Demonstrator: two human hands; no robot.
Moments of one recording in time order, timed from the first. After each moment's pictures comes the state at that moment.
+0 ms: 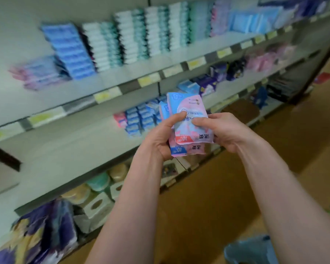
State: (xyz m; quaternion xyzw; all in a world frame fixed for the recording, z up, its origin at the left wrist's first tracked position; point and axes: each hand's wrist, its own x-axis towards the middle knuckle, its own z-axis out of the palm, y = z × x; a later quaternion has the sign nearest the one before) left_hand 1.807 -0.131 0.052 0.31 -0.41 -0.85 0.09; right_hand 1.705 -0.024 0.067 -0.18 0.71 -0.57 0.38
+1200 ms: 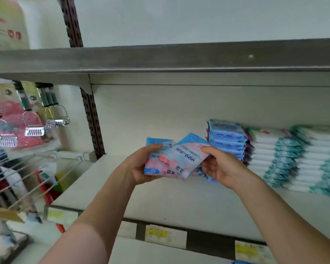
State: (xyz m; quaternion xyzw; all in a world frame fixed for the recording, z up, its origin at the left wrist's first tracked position) left_hand 1.999 -0.547 0.150 0.38 -0.35 -0.75 0.41; right_hand 1.793 -0.519 0.154 -0.35 0.51 -0.53 0.58
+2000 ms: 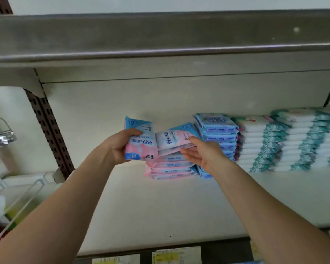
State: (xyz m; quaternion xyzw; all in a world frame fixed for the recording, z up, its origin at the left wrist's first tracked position) left_hand 2.027 -0.660 0.169 0.46 -0.44 -0.69 0.36; right_hand 1.822 -0.578 0.145 -0.26 0.53 -0.63 0.50
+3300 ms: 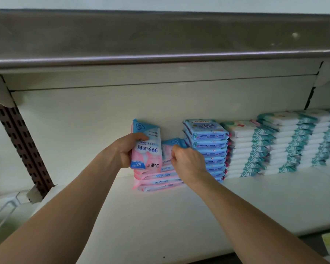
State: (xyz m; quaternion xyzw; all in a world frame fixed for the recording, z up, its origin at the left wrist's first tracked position) left_hand 1.981 -0.692 0.166 0.46 -0.47 -0.69 0.28; right_hand 1.827 -0.604 0.121 -0.63 0.74 -0.21 -0.11
